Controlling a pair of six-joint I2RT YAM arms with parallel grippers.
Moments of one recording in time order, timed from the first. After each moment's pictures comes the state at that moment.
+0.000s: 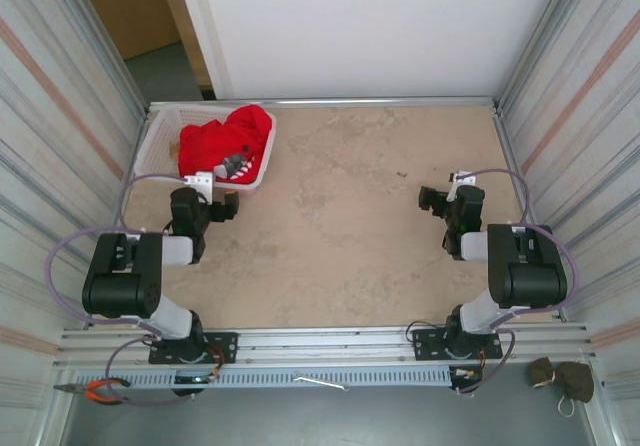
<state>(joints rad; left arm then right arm) -0.01 1.53 0.41 0.68 0.04 0.06 -0.04 1.55 0.40 0.70 0.04 0.12</state>
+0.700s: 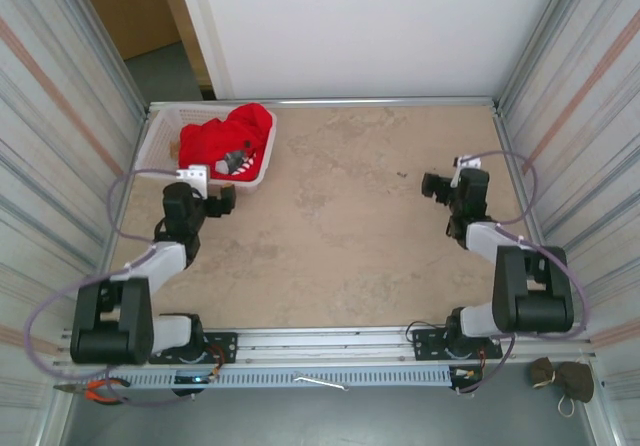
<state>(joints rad) -0.04 1.21 0.46 0.37 0.00 0.01 -0.02 1.37 0.58 0.33 0.08 0.14</state>
